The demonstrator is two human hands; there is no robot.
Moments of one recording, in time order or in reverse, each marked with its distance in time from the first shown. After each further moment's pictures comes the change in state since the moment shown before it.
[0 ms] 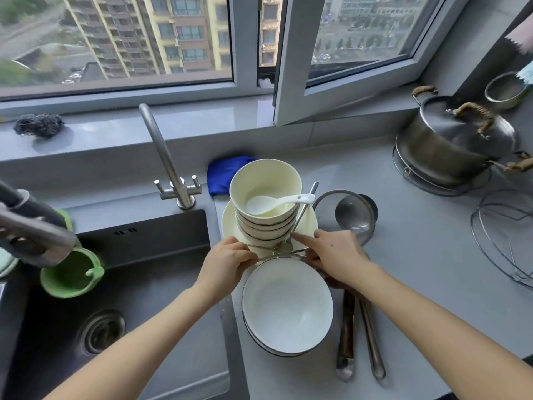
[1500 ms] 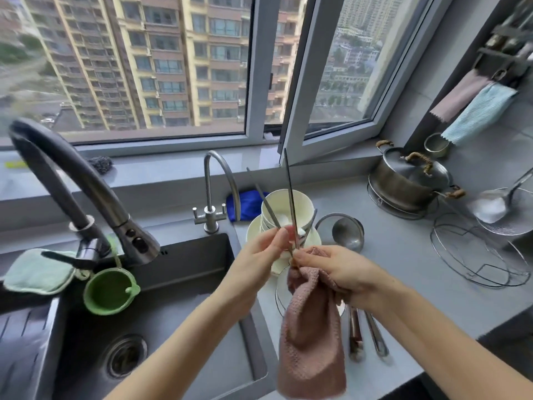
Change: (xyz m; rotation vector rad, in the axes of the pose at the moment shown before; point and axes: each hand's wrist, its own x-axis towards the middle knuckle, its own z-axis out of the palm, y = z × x) left_hand -0.030 0.125 -0.166 -1.212 -0.027 -0.416; right_hand -0.079 -0.155 -0.175 1.692 -0.095 0.436
